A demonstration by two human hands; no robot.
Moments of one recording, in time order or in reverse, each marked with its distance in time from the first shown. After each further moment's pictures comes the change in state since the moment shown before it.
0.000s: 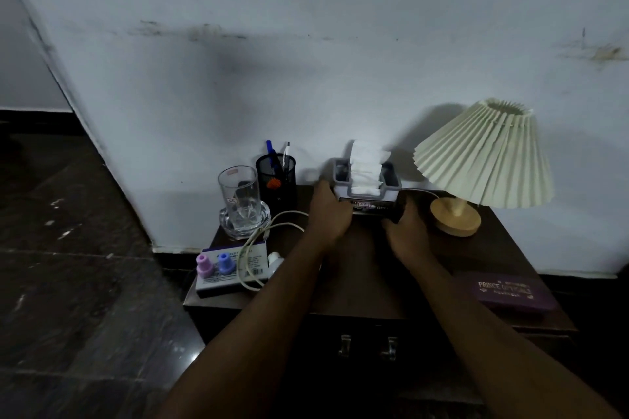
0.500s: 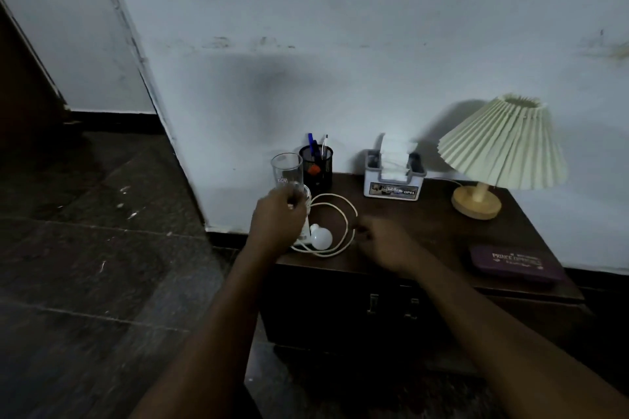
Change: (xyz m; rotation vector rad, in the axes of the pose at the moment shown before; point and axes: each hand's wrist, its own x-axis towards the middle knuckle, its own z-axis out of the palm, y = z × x) left_hand -0.133 0.022 -0.158 0.509 0.226 0.126; right_hand -0.101 -0.066 0.016 -0.408 -0.582 -0.399
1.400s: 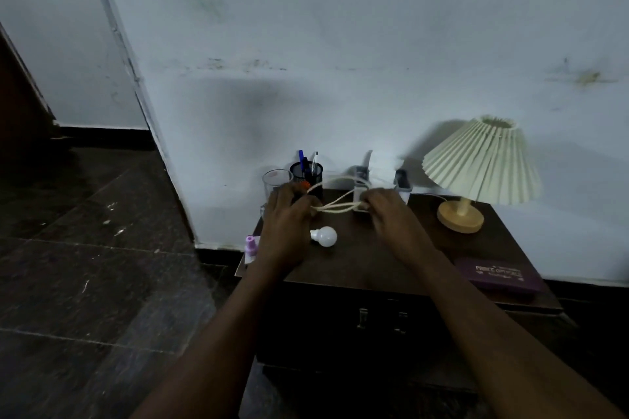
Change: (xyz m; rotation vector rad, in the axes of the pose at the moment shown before) left_hand 0.010 0.001 0.034 0.182 0.186 0.476; right_hand 0.007 0.003 -0.046 -0.213 0.473 -0.290
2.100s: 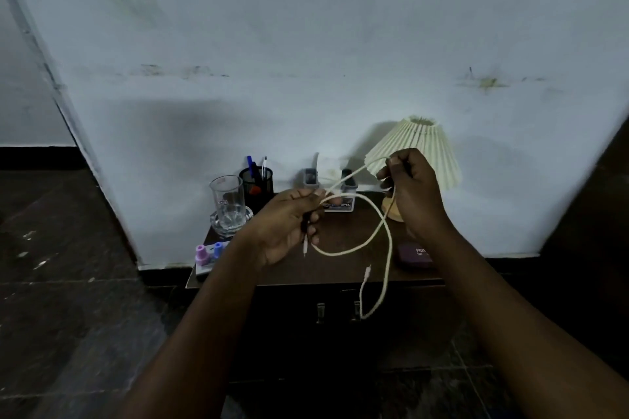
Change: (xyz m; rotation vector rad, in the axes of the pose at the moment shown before) left_hand 0.023 0.091 -0.025 -1.387 -0.698 -0.483; right_hand -0.019 -0.023 -0.114 0.612 0.432 0.550
